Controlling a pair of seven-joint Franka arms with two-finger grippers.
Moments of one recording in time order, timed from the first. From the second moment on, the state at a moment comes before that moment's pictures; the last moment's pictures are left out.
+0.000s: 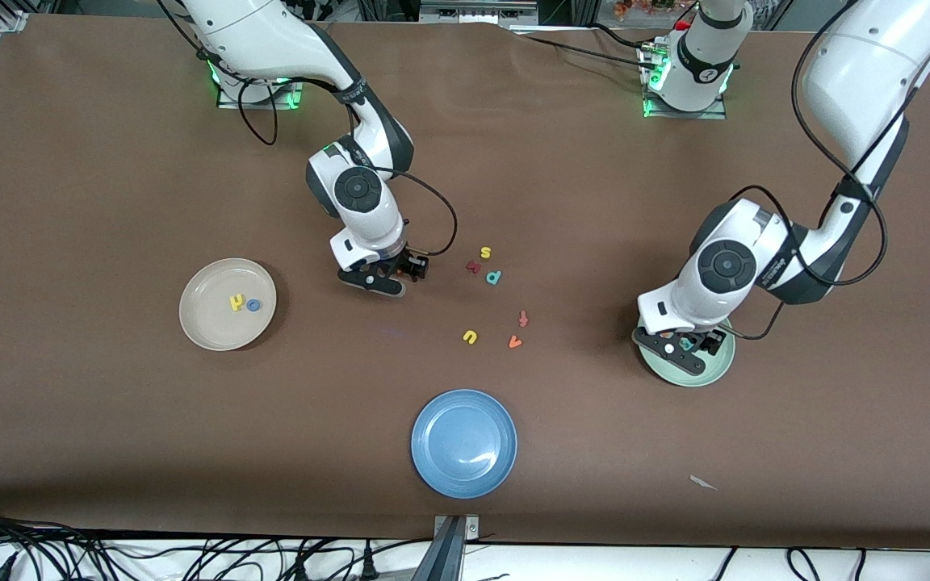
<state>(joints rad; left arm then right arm) 0.28 0.61 -0.61 -1.77 0.62 2.17 -0.05 0.62 0.60 0.04 -1.93 0.00 2.57 0.93</state>
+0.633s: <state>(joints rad) 0.28 0.51 -0.70 -1.50 0.54 1.85 -0.05 0.63 0.60 0.04 -1.94 0.00 2.56 0.93</state>
